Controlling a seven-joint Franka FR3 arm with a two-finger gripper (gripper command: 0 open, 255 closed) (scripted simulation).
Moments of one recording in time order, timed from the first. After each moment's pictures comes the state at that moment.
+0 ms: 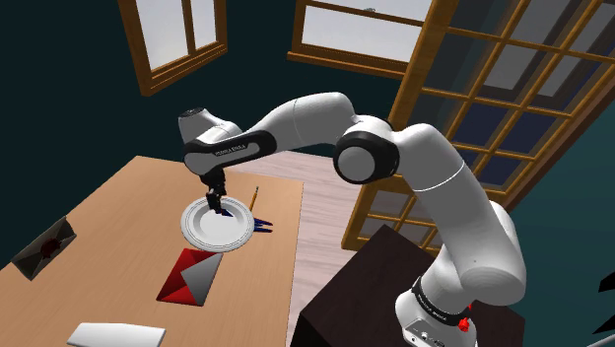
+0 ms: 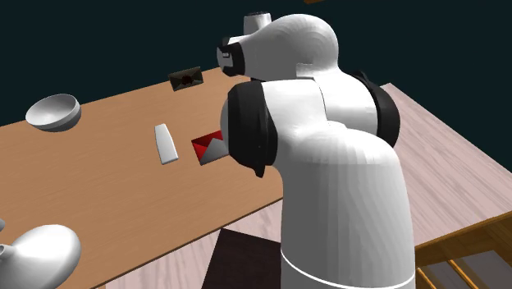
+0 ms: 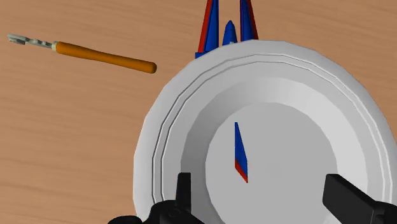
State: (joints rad) arm 0.25 0.94 0.12 -1.16 -0.17 1.91 -0.47
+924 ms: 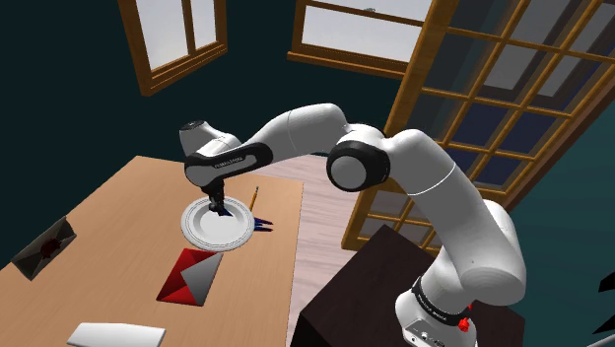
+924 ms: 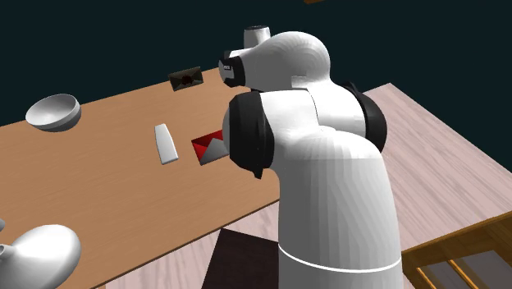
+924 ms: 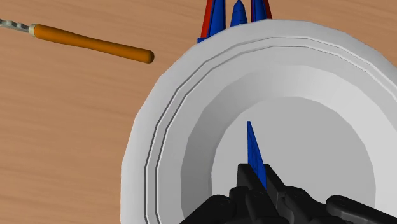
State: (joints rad) arm 0.26 1.01 0.11 -1.12 -0.18 1.95 -0.47
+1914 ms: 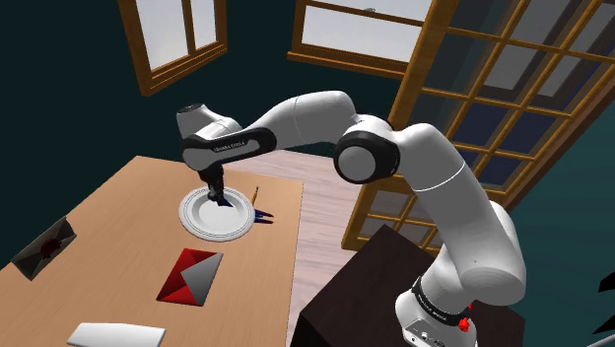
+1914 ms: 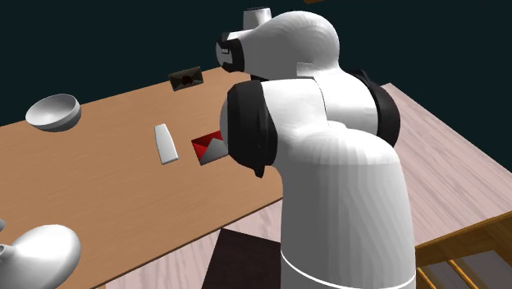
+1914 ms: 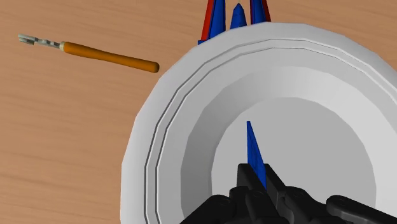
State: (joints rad) arm 0.26 0.93 0.12 -1.13 -0.17 1.88 -0.47
